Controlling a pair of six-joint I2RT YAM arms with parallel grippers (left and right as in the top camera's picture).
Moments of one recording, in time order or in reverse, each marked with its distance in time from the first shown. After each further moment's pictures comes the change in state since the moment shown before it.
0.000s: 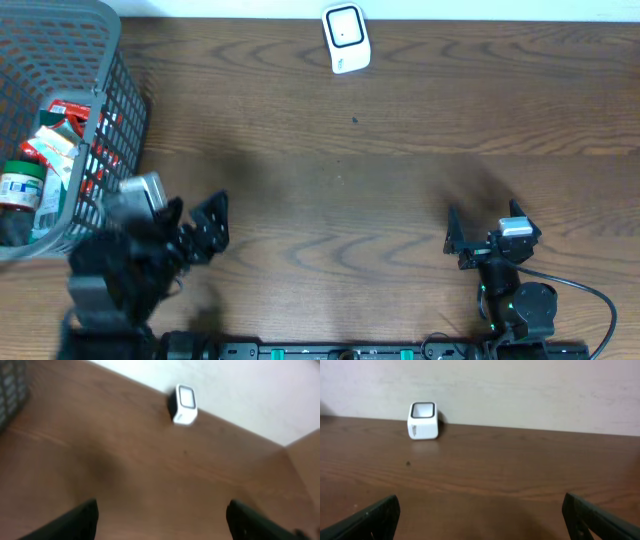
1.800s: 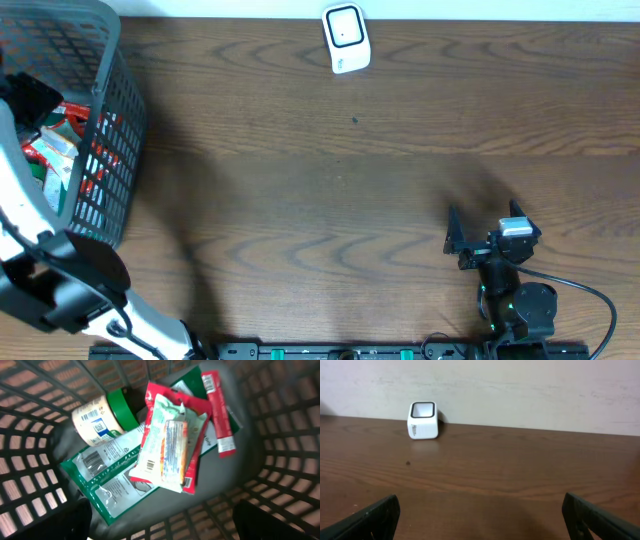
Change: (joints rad) left arm 0.550 1.275 1.046 -0.444 -0.452 -0.076; right arm 0.000 0.000 0.000 0.000 0.000 0.000
